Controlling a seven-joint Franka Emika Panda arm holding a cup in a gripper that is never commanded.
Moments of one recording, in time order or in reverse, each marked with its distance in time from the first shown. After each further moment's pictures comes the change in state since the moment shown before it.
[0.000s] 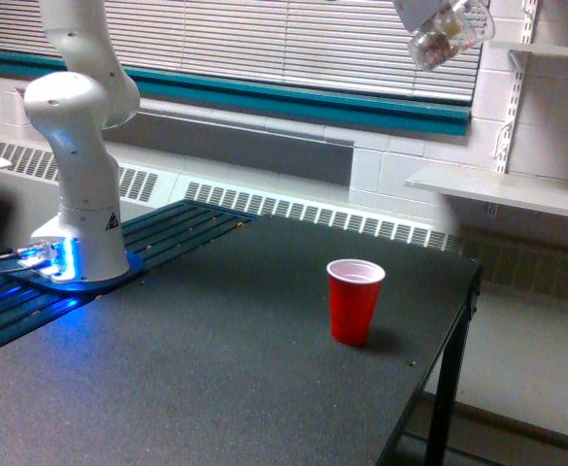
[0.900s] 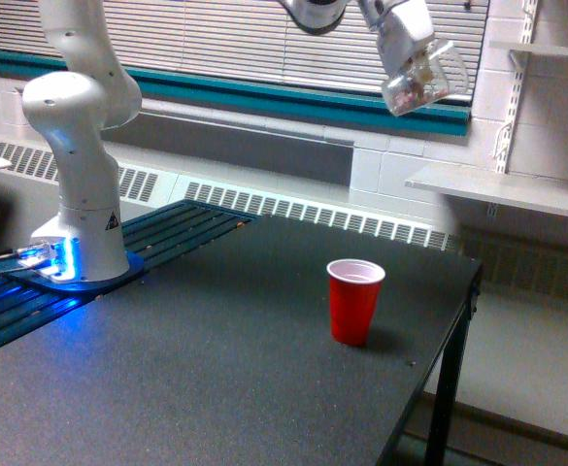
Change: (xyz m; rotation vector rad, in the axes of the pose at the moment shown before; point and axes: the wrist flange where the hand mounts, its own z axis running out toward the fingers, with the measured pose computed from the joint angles) arm -0.047 0.056 0.047 -0.183 -0.059 -0.004
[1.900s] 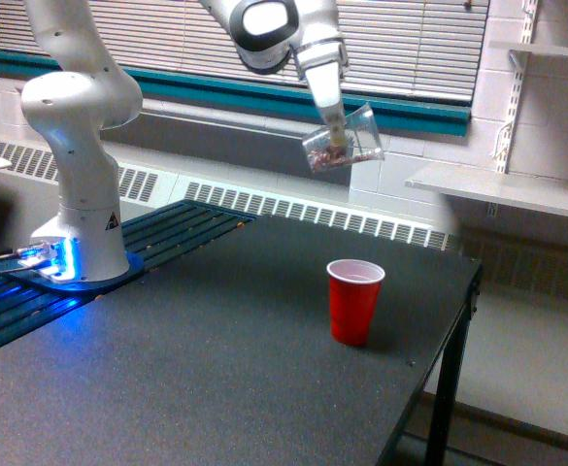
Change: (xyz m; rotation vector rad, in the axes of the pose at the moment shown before) arm -0.094 0.110 0.039 -0.134 -0.121 0.180
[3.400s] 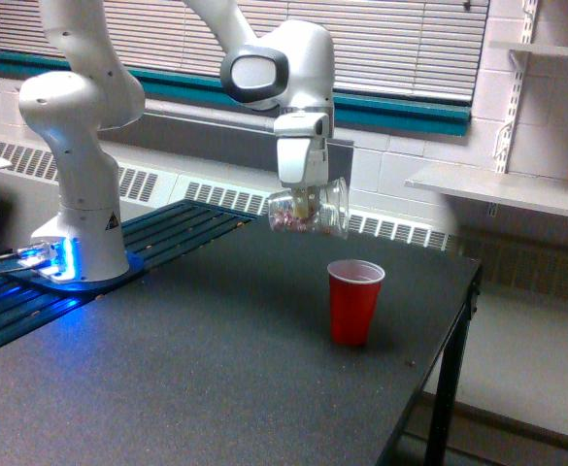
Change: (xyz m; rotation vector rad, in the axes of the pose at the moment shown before) arm -0.005 0.059 0.100 -0.142 -0.211 0.110
